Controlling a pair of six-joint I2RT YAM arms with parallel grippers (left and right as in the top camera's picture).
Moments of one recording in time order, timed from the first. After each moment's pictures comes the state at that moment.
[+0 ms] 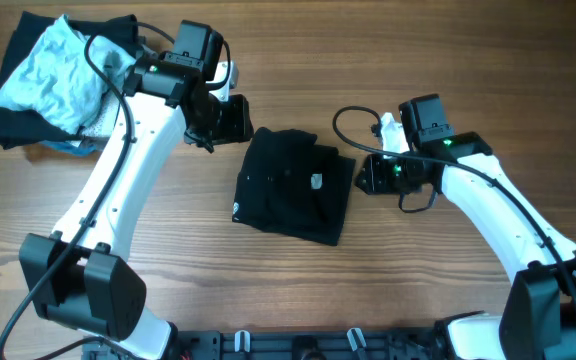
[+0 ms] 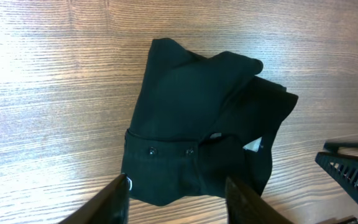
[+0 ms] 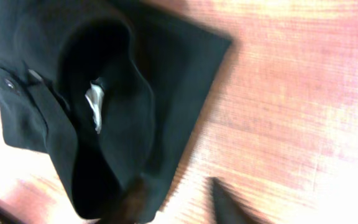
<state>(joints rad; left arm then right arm) -0.28 1.74 1.60 -1.15 0.24 -0.32 0.22 1.55 1.00 -0.72 -0.38 0.15</state>
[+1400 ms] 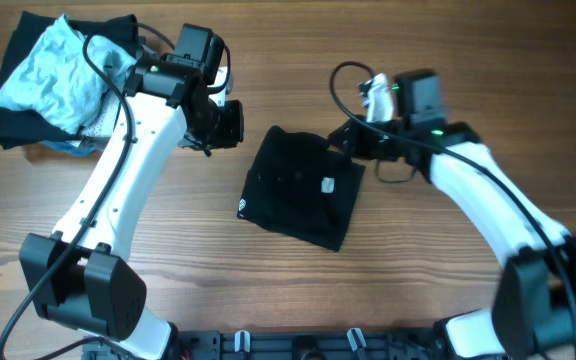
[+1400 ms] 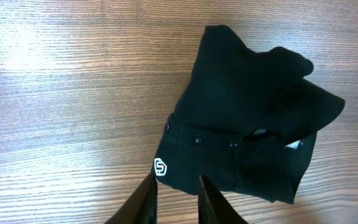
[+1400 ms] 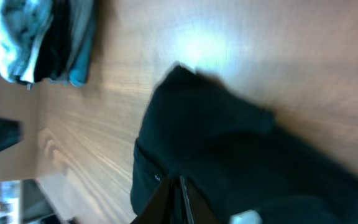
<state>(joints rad) -0.29 1.74 1.60 -1.21 0.15 -0.31 0.27 1.65 1.07 -0.40 -0.62 0.47</state>
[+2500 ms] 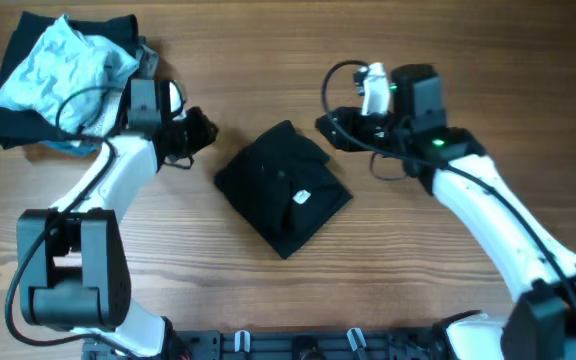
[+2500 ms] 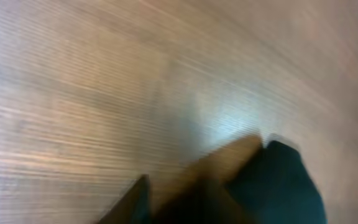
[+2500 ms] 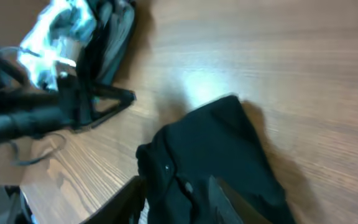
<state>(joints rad) -0.05 1.75 1.07 -0.38 0.35 -0.54 0.33 1.54 1.07 -0.32 -0.52 0.43</state>
